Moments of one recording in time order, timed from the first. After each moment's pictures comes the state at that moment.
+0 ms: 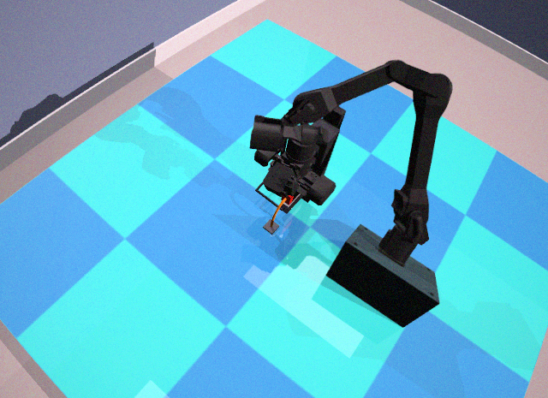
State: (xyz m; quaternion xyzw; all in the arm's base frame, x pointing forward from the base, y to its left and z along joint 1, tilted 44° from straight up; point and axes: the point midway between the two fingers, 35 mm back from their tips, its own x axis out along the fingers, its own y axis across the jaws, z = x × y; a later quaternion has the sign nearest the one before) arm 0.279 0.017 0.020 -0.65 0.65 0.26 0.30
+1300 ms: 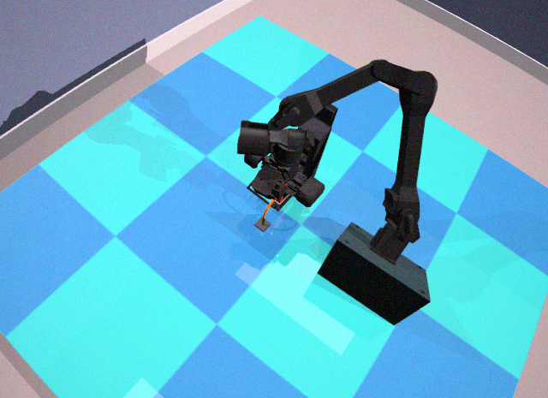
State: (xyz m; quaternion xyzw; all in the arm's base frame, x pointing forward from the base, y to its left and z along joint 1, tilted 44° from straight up) arm 0.280 0.010 0.009 -0.65 0.66 0.24 0.29
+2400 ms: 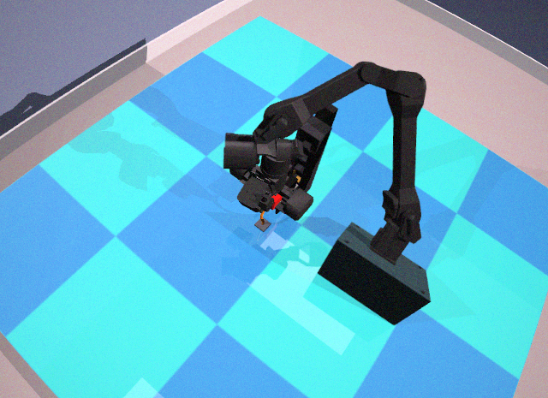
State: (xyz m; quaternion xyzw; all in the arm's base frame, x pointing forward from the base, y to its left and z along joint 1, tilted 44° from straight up) arm 0.283 0.054 -0.019 -0.65 0.65 0.26 0.30
